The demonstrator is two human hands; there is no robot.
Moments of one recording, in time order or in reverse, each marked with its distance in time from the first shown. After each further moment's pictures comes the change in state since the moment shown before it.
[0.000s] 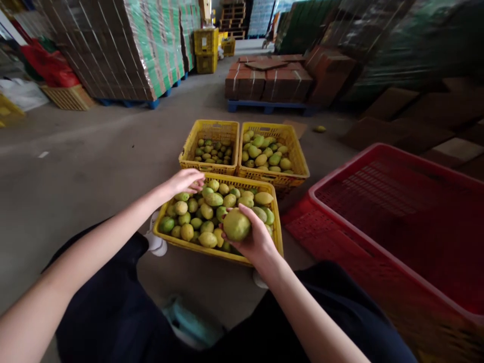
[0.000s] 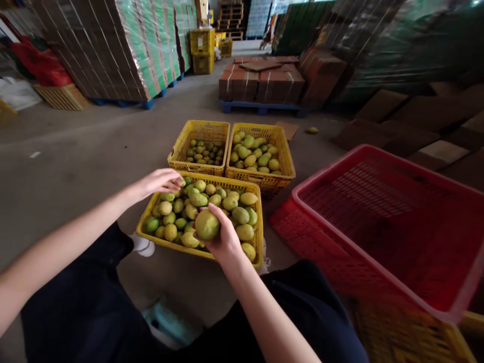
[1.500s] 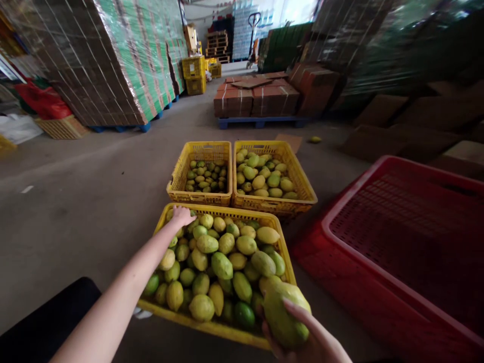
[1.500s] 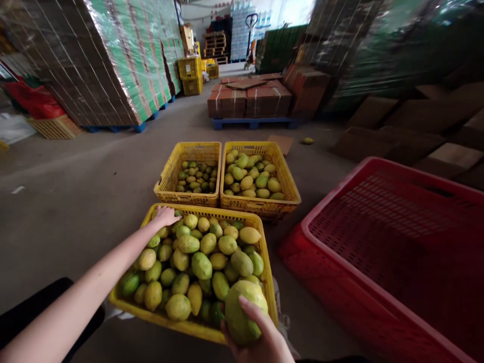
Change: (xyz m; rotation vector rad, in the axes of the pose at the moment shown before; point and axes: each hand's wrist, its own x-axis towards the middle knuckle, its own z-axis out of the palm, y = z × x) left_hand 0.193 -0.099 0.036 1.226 0.001 -0.157; right_hand -0.025 -0.029 -0.069 0.300 0.435 0.044
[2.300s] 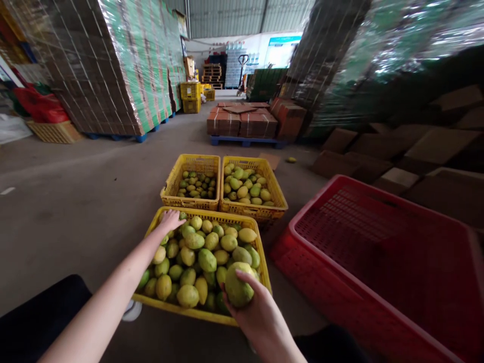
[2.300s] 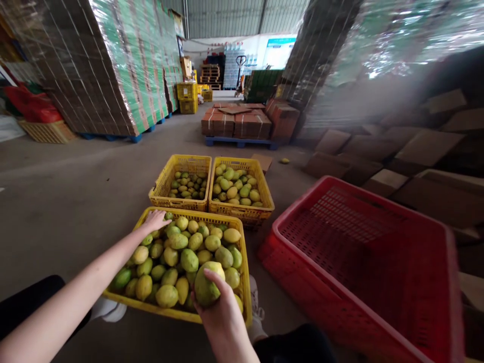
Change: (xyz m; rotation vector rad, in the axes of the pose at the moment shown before) left_hand -0.037 -0.010 0.009 -0.130 0.229 0.042; right_hand -0.017 0.027 0.028 -0.009 -0.111 -0.110
